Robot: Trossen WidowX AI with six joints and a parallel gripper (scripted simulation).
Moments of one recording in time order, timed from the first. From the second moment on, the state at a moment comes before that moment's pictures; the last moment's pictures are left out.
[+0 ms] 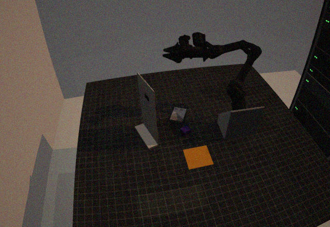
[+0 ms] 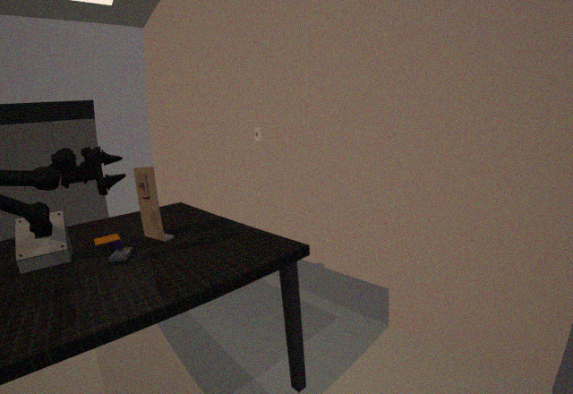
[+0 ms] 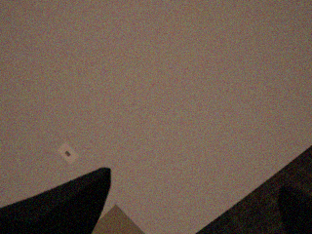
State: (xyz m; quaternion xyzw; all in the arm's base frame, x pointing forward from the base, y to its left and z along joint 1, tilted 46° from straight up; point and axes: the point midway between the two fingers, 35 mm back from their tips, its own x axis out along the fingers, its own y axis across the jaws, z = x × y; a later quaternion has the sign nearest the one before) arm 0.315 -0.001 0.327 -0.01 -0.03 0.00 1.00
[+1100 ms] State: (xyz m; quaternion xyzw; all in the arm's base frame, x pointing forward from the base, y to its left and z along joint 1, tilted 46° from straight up) arm 0.299 0.014 0.165 0.34 0.28 0.13 0.89
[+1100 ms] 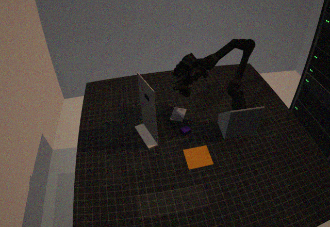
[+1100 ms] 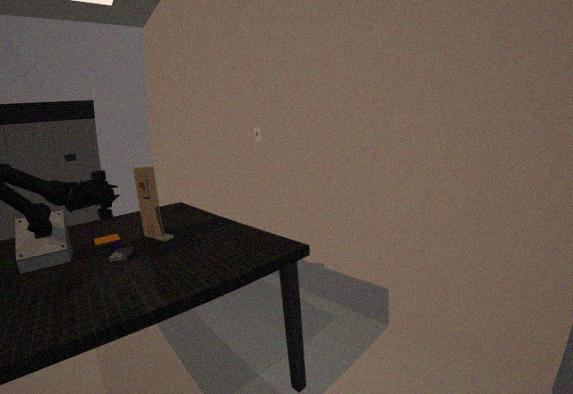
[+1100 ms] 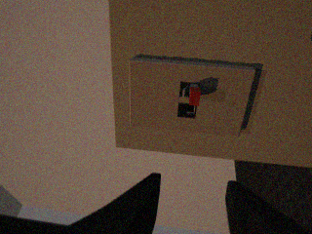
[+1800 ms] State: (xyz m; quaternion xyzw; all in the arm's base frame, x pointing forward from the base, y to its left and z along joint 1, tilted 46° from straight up) arm 0.349 0.031 0.146 0.35 0.29 0.13 0.88
